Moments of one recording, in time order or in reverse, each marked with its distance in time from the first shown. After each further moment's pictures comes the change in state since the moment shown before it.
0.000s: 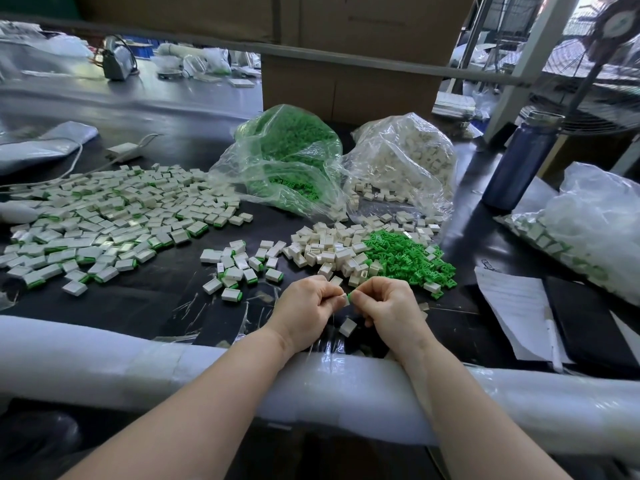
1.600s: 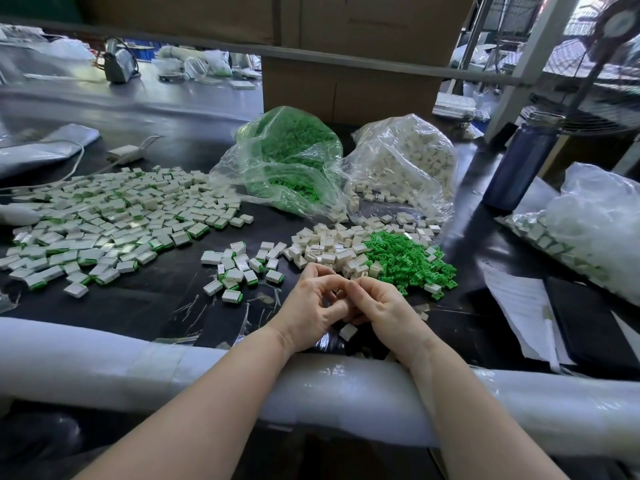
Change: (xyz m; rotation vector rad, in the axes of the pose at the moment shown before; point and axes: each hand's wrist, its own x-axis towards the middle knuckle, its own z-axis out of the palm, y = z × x) left_hand -0.001 0.011 -0.003 -0.280 -0.075 -0.023; right_hand 0.000 0.000 0.001 0.184 -0.236 -0.043
